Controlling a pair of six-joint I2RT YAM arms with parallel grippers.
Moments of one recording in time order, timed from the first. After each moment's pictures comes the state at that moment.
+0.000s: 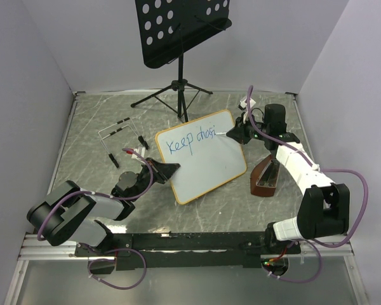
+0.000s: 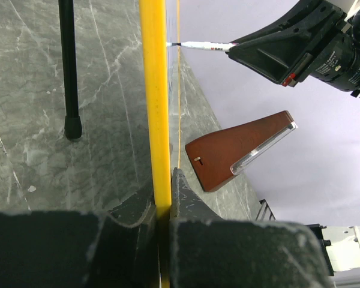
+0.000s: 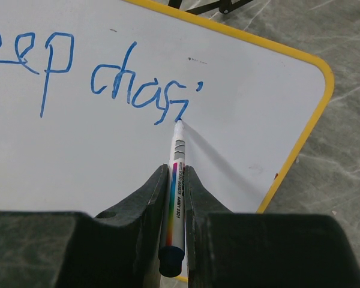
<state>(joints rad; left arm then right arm) -0.68 1.40 0.19 1.28 0.06 -0.88 0.12 1.38 1.01 -0.17 -0.72 -0.27</state>
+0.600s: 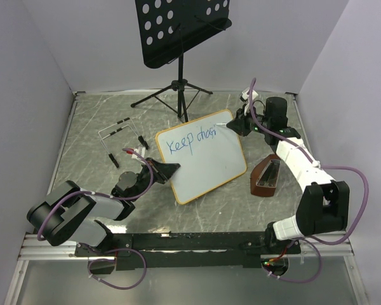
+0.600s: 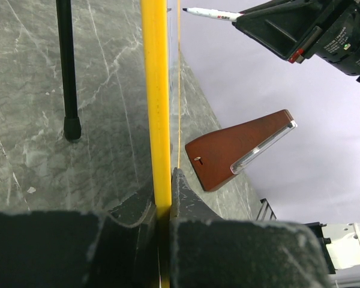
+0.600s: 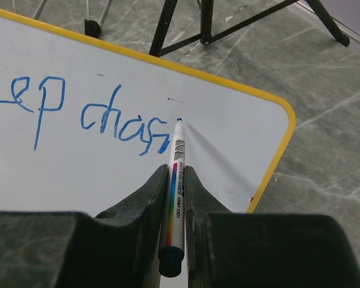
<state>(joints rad) -0.68 1.40 0.19 1.28 0.07 -0.87 0.12 1.41 1.09 -0.14 -0.69 -0.22</state>
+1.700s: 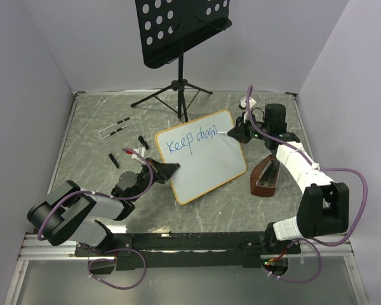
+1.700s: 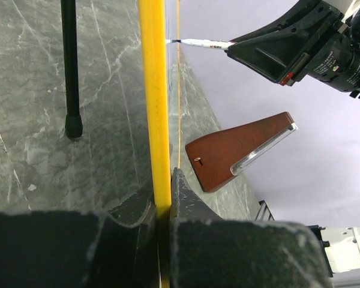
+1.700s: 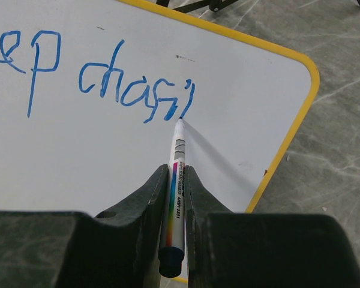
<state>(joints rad) -0.68 1.40 0.19 1.28 0.06 -0.89 0.11 1.40 1.02 -0.17 -0.70 -0.28</state>
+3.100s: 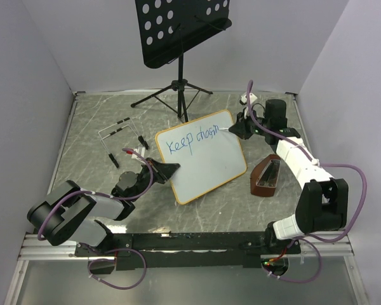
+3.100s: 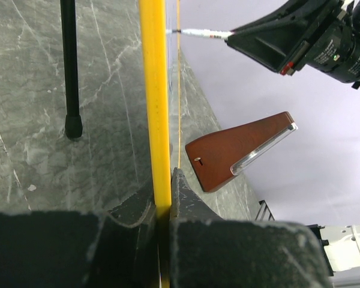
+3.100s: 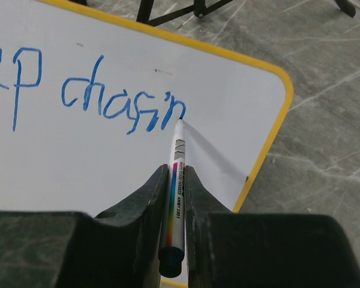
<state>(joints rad) -0.68 1.40 0.19 1.28 0.06 -0.89 0.10 1.44 1.10 -0.19 -0.67 -0.28</state>
